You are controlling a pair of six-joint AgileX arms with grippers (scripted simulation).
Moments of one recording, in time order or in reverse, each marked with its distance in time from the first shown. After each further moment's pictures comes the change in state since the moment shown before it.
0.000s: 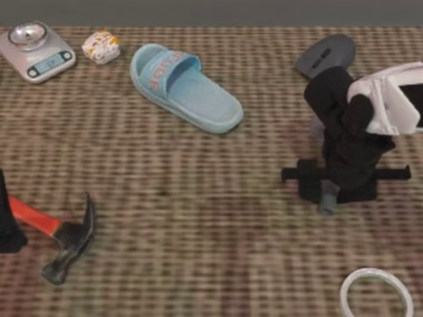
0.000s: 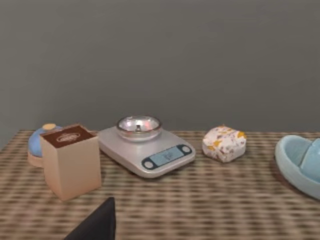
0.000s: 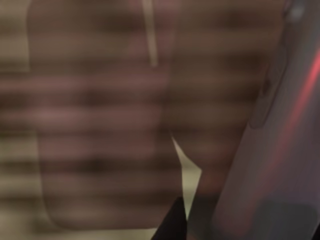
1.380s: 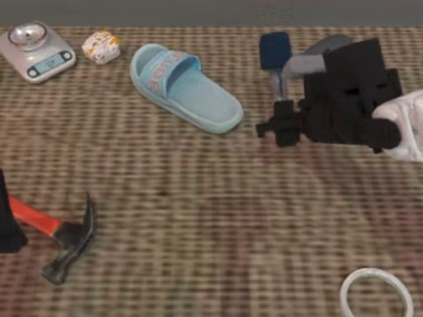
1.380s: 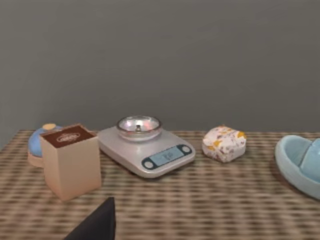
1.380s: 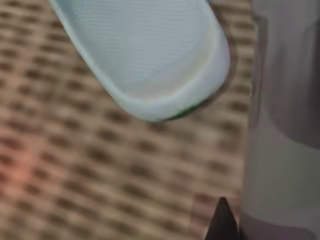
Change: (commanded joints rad) left arm 0.000 0.000 0.000 0.000 0.000 0.000; right arm 0.019 -0.188 -0.169 0.758 -0.252 -0.206
